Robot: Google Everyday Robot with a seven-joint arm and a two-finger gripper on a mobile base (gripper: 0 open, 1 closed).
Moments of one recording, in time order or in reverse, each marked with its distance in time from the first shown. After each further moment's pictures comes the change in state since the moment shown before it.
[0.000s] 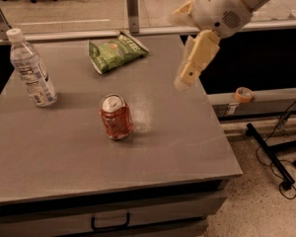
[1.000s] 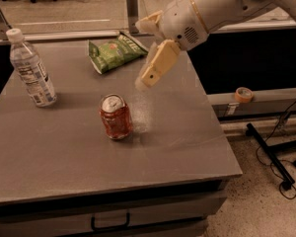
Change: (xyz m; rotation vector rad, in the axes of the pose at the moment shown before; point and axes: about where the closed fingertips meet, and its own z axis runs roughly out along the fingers) arm -0.051 -0.016 0.064 -0.039 -0.274 0.013
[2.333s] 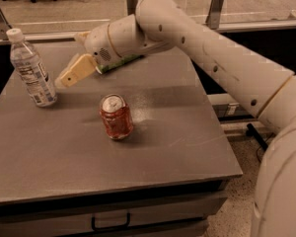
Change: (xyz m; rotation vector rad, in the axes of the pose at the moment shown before) arm -0.056 -0.068 0.183 0.003 -0.266 0.075
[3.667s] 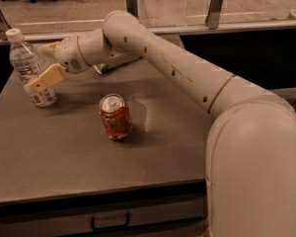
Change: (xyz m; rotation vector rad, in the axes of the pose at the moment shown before) arm -0.008 0.005 0.099 -0.124 -0.104 -0.043
